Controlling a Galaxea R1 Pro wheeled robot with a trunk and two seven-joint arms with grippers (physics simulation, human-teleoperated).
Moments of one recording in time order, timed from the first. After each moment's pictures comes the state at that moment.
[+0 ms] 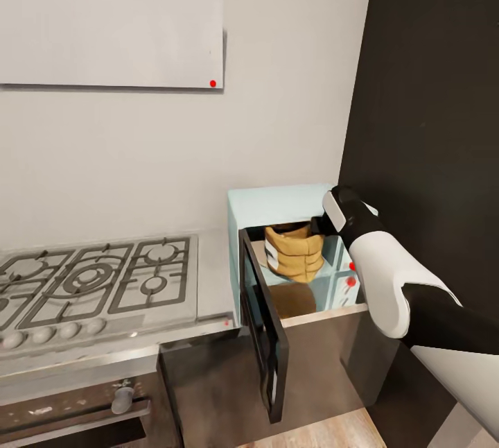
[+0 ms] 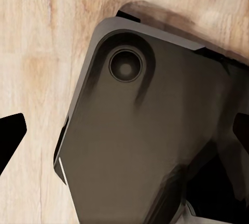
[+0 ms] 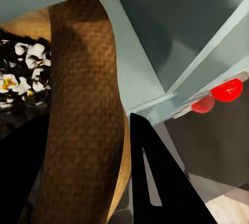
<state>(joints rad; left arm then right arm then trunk) 0.00 0.02 0.01 -0.08 0.37 -0.05 -0.02 -1.32 0.09 -0.14 -0.48 -0.10 1.05 -0.38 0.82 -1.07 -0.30</state>
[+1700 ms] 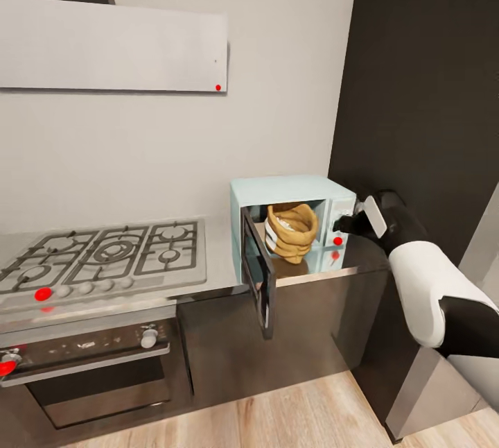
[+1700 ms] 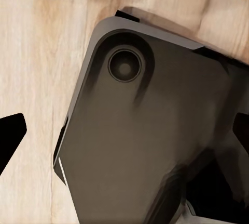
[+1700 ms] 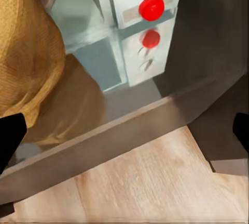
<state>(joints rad) 0.00 0.02 0.00 -0.08 0.36 -0.05 -0.02 -1.26 -0.10 -0.13 -0.59 -0.10 1.04 -0.12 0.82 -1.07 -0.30</state>
